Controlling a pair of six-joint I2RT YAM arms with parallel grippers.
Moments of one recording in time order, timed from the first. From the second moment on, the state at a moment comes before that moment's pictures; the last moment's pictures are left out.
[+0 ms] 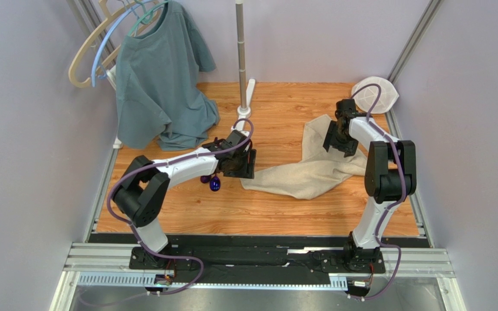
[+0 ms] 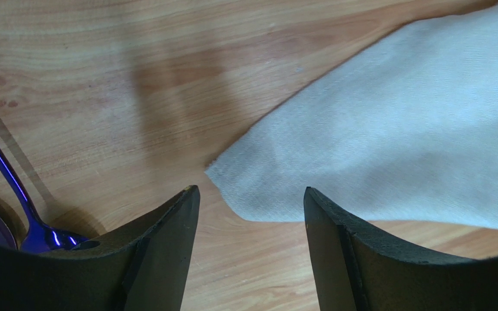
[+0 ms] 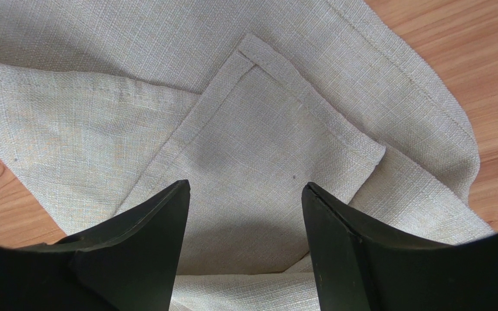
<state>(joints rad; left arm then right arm) -0.72 1.70 1.09 -0.38 -0.01 -0.54 0.03 1.89 1.35 -0.65 0.16 0.38</state>
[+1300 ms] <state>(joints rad) -0.90 1.37 0.86 -0.19 -0.05 -0.43 0.05 1.26 0.73 -0.59 -0.09 0.54</state>
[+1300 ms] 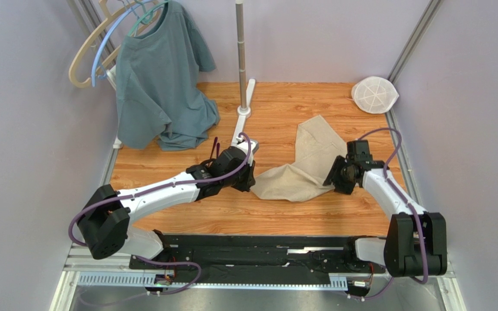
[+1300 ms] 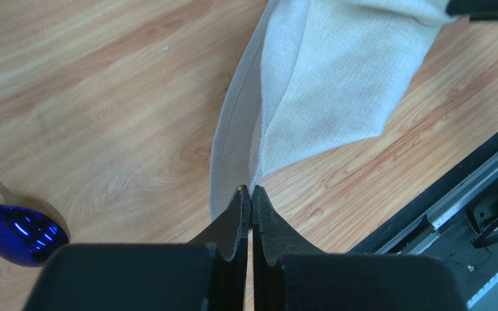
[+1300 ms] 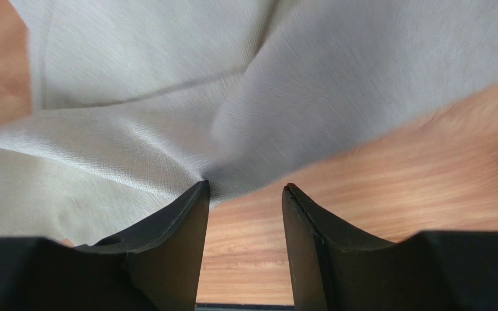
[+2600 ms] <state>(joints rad) -0.90 1.31 0.93 -0.35 0.02 -0.39 -0.13 1.45 1.04 -0.72 0.23 0.50</state>
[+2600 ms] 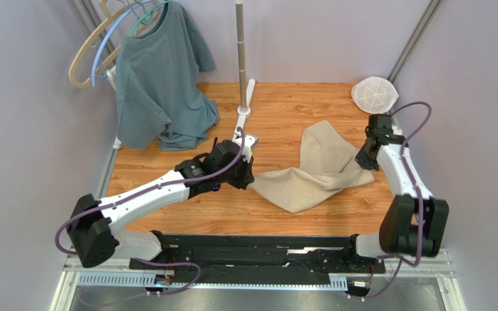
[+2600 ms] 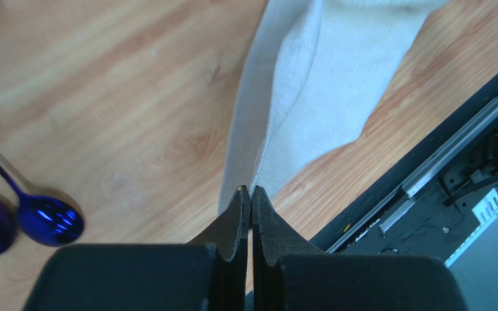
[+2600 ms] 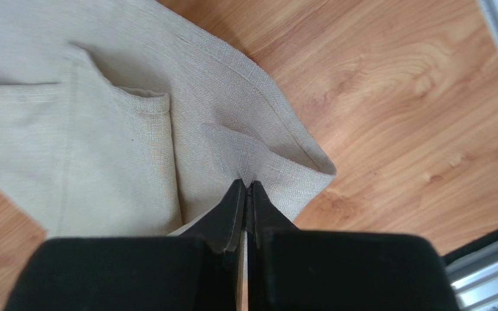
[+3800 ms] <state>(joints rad) -0.73 1.69 1.73 -0.40 -0.27 -0.07 -0.18 1.40 1.42 -0.90 0.10 0.52</state>
